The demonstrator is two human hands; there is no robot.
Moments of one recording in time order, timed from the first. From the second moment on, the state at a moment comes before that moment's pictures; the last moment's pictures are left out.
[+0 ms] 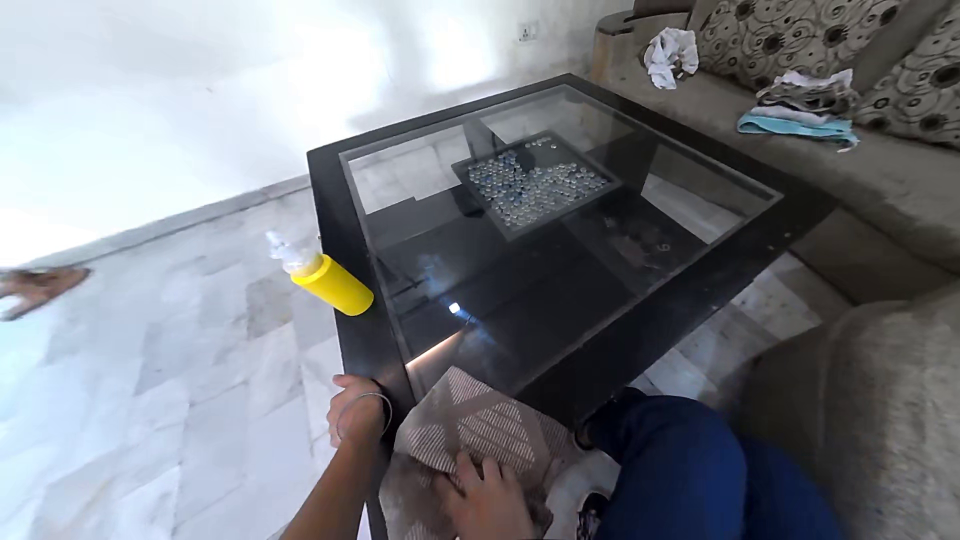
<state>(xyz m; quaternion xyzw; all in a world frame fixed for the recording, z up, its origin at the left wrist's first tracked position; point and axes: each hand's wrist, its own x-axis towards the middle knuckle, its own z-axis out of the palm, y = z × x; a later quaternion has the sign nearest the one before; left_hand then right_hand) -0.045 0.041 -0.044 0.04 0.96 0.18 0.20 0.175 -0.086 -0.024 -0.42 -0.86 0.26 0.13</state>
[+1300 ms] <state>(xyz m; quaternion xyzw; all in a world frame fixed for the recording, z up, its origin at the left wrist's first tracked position) -0.044 0.046 -0.036 -0.01 0.96 0.17 0.23 0.086 0.113 -0.025 -0.23 -0.94 0.24 0.03</state>
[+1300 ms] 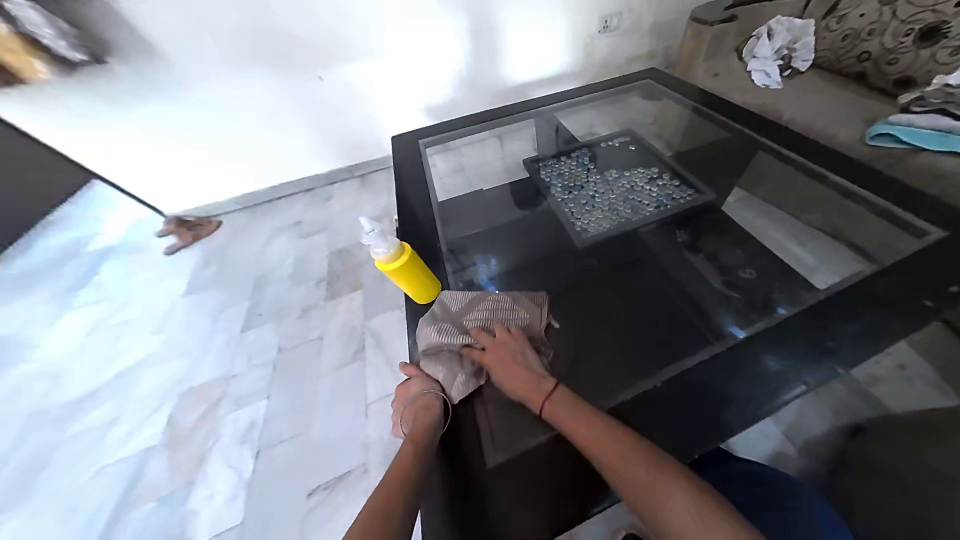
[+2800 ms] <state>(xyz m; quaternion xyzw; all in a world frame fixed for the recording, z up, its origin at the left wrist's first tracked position) -0.044 0.045 -0.036 0.00 0.96 0.17 0.24 0.128 0.015 -0.016 -0.40 -0.88 0.24 0.02</state>
